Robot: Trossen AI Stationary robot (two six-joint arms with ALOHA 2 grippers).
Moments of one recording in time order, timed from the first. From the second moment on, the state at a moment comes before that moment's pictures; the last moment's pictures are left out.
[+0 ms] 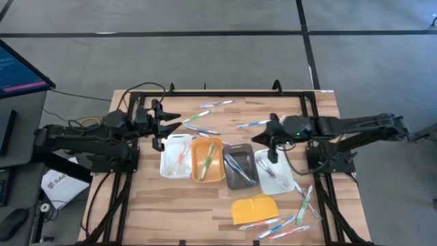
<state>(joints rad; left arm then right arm) 0.06 0.71 0.52 0.46 -0.10 0.02 0.08 1.00 0.88 -0.38 0.16 0.18</state>
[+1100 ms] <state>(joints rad) 0.13 0.83 0.54 0.22 -0.50 -0.04 -0.10 1.13 0.75 -0.25 0.21 0.07</state>
